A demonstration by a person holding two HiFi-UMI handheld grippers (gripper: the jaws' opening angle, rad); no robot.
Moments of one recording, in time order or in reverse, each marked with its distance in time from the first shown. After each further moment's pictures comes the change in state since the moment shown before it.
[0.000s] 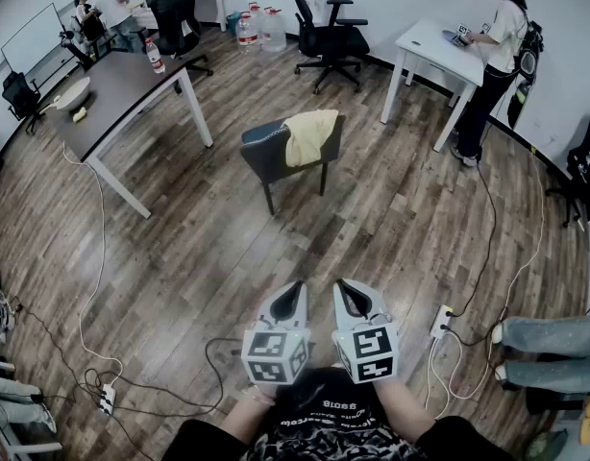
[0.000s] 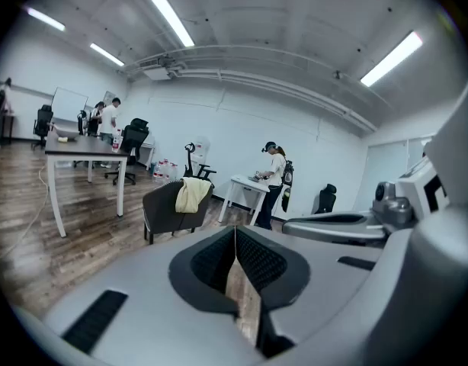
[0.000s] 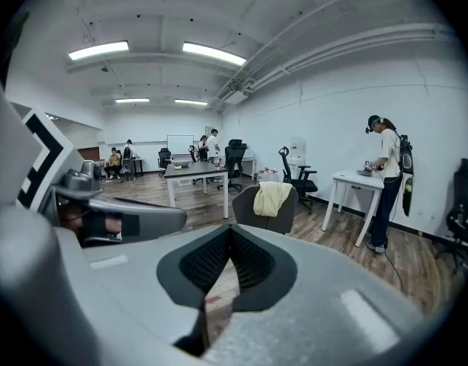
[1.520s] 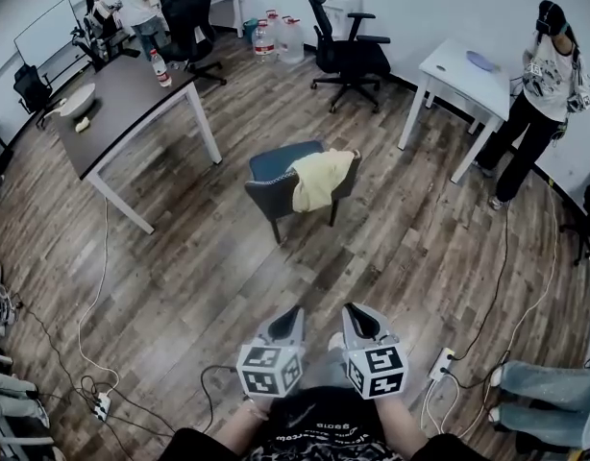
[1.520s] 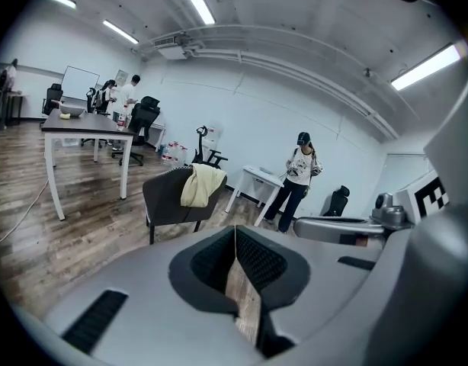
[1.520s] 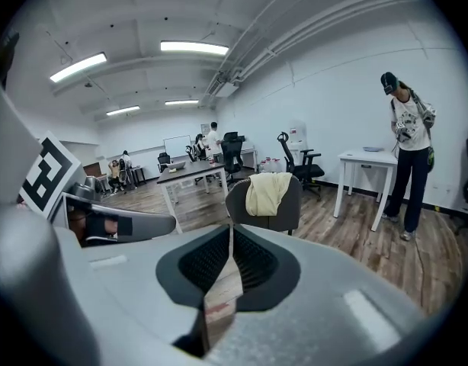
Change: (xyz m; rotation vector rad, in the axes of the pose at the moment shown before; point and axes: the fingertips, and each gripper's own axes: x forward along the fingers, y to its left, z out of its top) left arm 0.103 0.065 0.023 -0.108 0.109 0.086; right arm 0.111 -0.073 0.008 0.143 0.055 0.103
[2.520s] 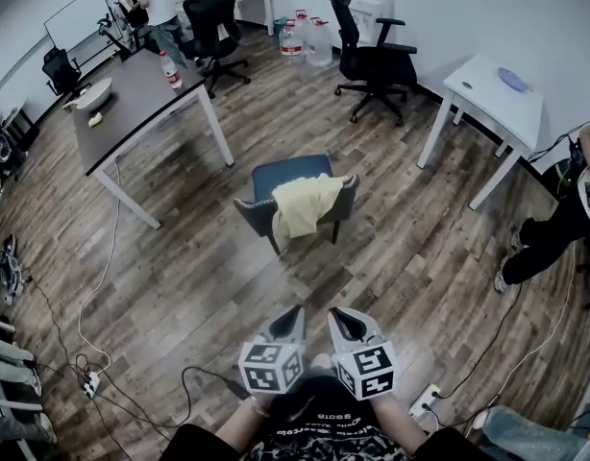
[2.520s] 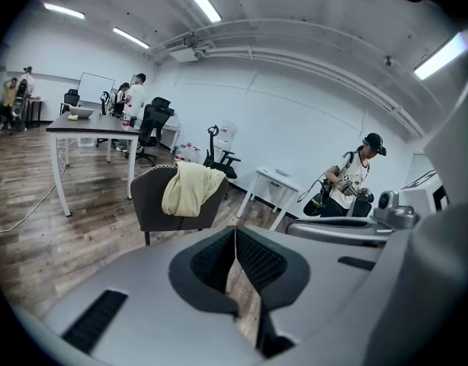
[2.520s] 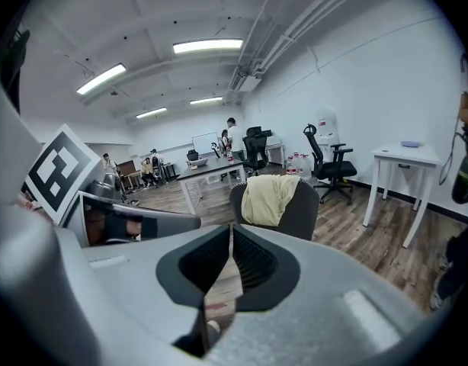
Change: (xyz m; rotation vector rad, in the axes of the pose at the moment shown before) left arm 0.125 -0.043 0.031 -0.052 -0.018 0.138; right arm 0.056 -0.097 0.028 -0.069 0.045 0.260
